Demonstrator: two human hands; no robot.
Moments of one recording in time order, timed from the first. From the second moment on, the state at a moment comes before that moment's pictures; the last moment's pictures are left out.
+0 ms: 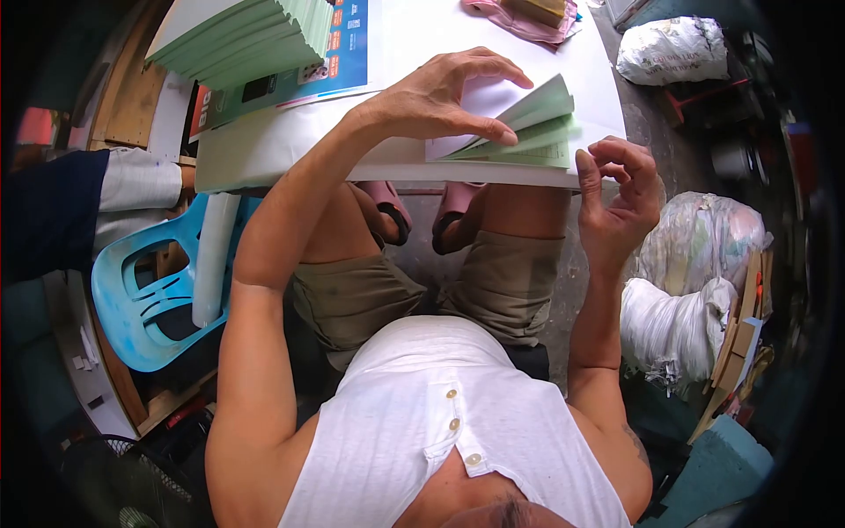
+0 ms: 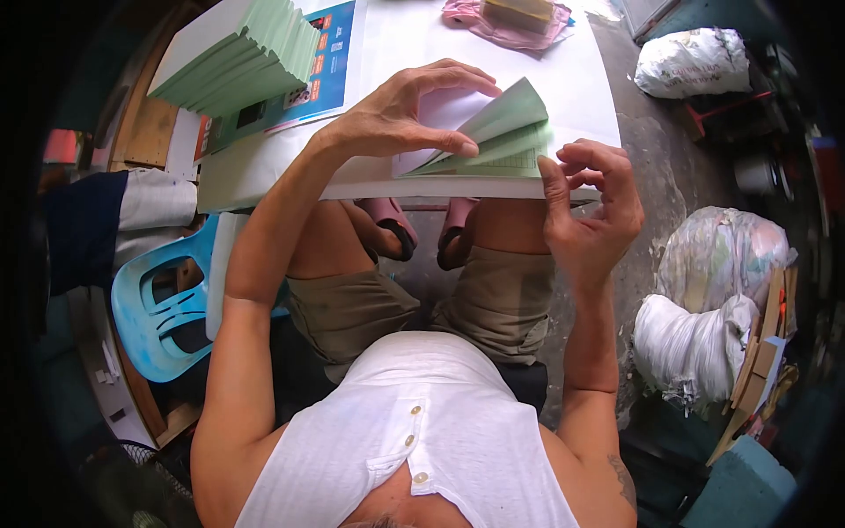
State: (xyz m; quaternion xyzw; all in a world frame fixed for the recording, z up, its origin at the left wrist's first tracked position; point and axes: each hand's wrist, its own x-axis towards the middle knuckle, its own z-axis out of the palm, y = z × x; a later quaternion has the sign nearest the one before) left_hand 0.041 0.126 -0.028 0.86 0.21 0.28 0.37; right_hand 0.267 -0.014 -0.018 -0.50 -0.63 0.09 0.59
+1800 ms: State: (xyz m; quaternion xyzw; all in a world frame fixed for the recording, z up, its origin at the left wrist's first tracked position) left_hand 0.050 0.115 -0.044 0.91 0.17 0.26 0.27; right_hand 0.264 0.003 -0.001 -0.46 -0.83 0.02 0.30
